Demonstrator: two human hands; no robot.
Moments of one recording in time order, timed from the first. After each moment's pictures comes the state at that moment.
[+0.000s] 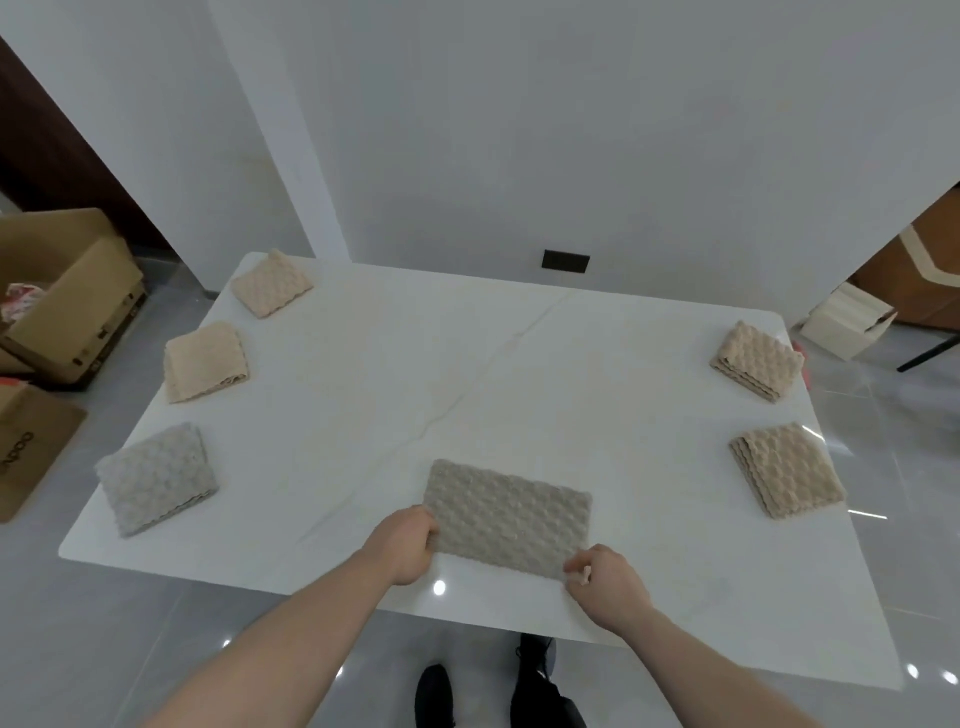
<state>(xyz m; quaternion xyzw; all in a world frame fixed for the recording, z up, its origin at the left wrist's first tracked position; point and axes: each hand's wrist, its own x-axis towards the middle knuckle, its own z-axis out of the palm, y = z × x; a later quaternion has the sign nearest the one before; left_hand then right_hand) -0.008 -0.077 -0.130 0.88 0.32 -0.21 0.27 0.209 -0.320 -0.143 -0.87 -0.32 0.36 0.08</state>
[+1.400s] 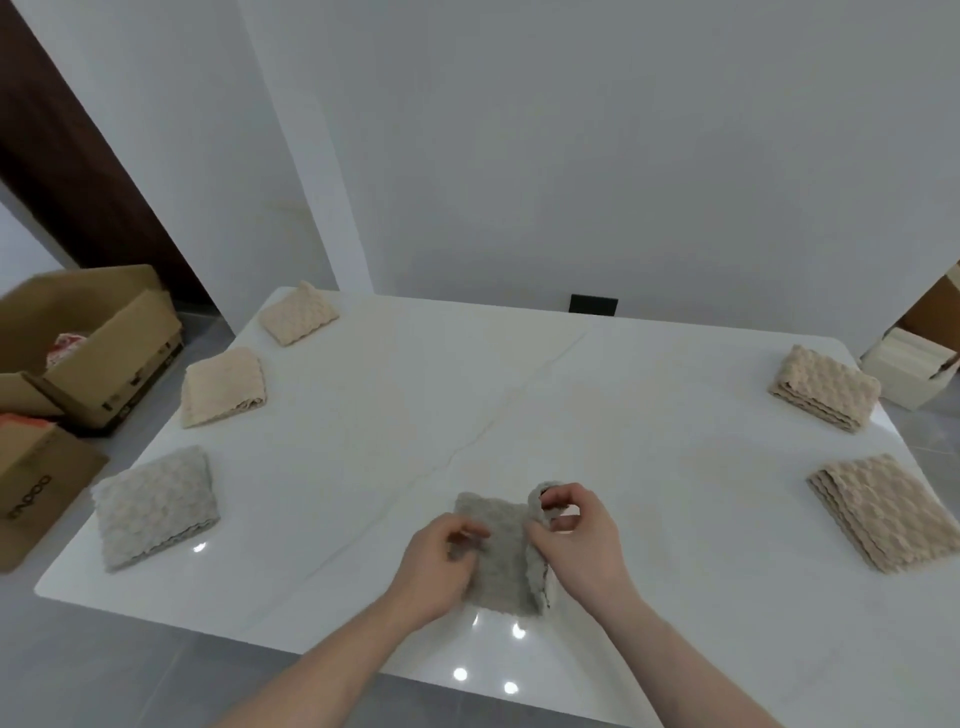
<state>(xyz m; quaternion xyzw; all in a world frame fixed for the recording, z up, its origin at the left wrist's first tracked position) 0.005 -0.091 -0.151 0.76 0.42 0.09 0.49 0.163 -0.207 -0.111 -0.78 -0.23 0.28 0.50</state>
